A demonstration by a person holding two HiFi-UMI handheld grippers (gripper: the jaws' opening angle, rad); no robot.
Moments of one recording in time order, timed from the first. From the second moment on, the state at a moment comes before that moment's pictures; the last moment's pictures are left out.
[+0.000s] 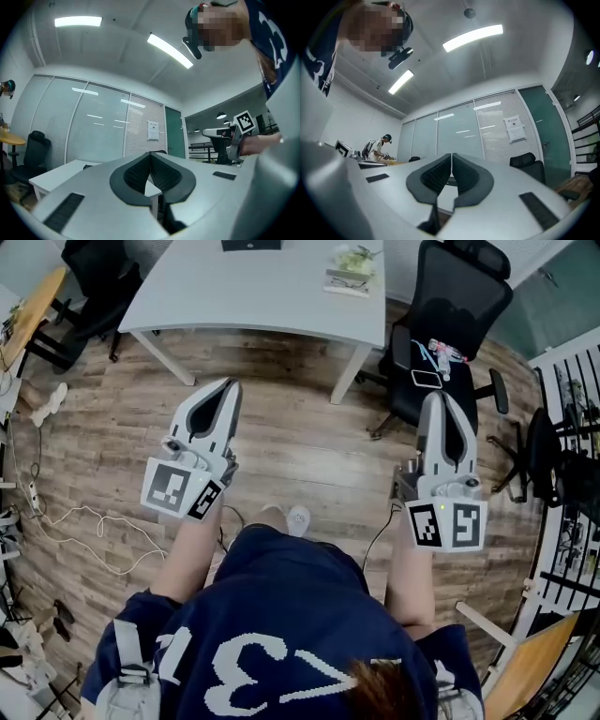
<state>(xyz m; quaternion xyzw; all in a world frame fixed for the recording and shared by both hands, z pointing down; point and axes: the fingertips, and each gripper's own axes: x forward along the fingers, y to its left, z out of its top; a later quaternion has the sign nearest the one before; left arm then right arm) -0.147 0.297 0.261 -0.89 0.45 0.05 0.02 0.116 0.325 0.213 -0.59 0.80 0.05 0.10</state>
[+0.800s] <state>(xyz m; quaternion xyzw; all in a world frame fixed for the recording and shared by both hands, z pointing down) -0.145 0.132 0.257 -0.89 0.45 0.06 0.02 0.112 0.167 0.205 -0.57 0.81 0.04 0.11</state>
